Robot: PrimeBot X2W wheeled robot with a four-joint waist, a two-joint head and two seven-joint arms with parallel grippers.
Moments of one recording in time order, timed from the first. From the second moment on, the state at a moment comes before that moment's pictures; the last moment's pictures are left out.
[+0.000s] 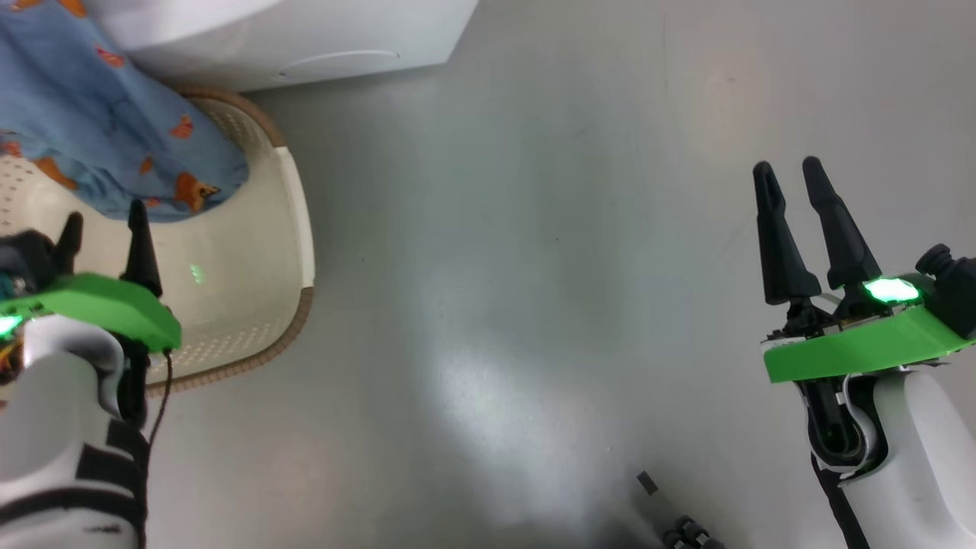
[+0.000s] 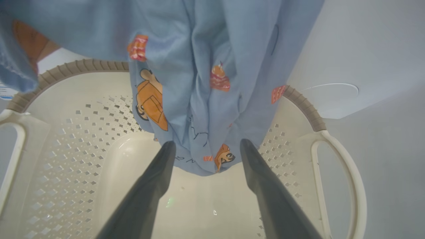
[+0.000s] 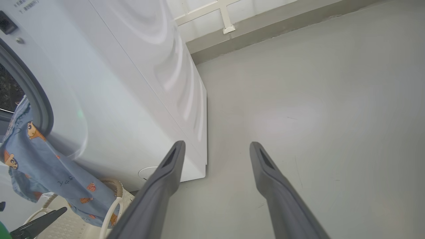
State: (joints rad) left arm -0.76 0.13 0.17 0.91 -0.13 -0.13 -0.26; right arm -0.39 -0.19 0.11 0.11 0.63 0.13 -0.26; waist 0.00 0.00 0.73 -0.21
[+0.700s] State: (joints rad) left arm -1.02 0.25 -0.01 1.14 -0.27 -0.13 -0.26; right arm -0.42 -0.18 0.16 0.10 0.63 0.13 -0.26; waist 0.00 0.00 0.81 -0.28
